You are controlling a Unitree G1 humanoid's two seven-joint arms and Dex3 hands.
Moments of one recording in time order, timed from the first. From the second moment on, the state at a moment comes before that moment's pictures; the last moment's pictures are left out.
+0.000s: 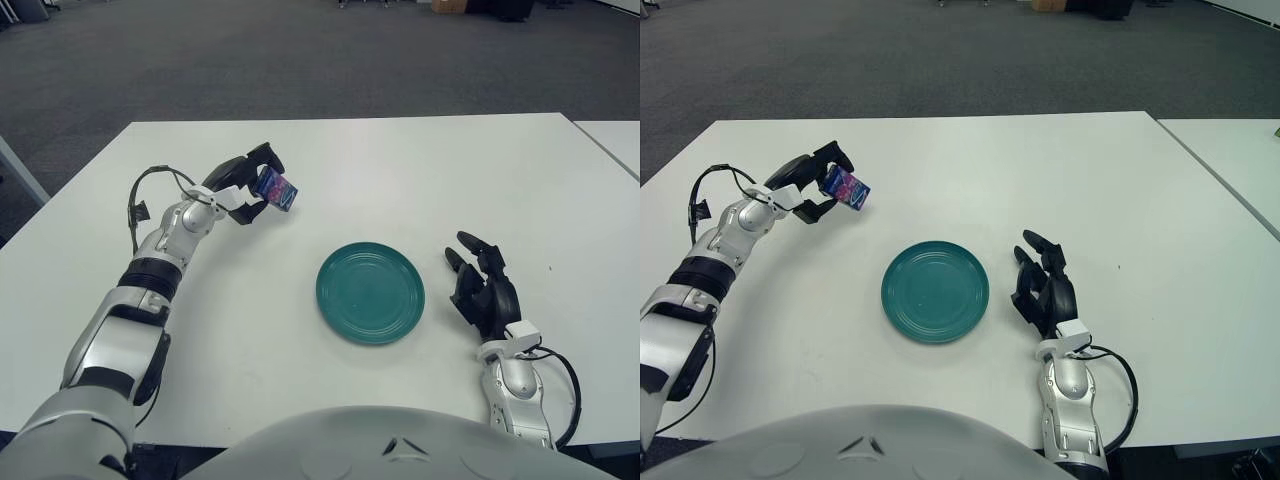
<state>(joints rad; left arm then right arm) -0.54 0.48 -0.21 0.68 0.32 -0.48 -0.14 0.38 -0.02 -0.08 0.00 0.03 -0.30 0.02</state>
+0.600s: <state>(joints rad) -0.44 0.44 -0.20 0.42 0.30 -0.44 -0.19 0.38 -0.02 -0.08 0.01 0.02 -0.30 0.01</state>
